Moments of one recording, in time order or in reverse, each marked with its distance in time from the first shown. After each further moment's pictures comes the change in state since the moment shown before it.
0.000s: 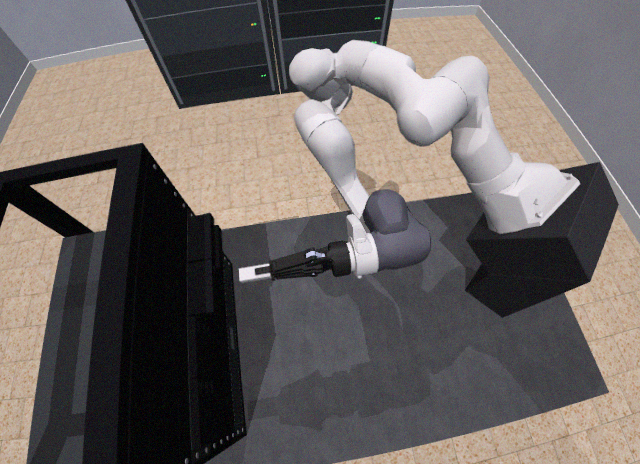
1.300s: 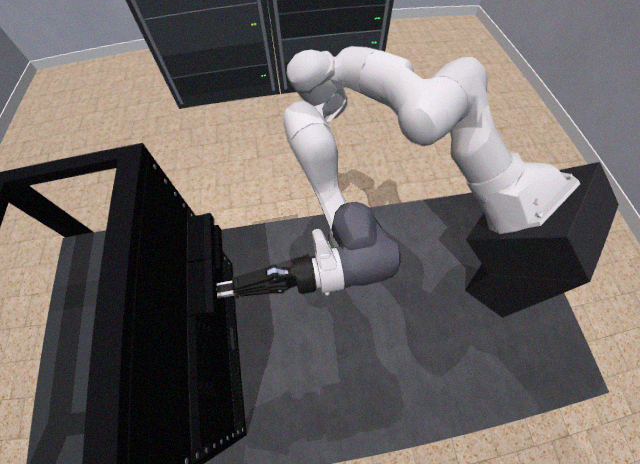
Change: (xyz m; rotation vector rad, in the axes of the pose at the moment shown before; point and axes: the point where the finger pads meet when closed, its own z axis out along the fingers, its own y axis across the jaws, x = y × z) arm -0.027 -0.010 0.079 0.005 -0.011 0.026
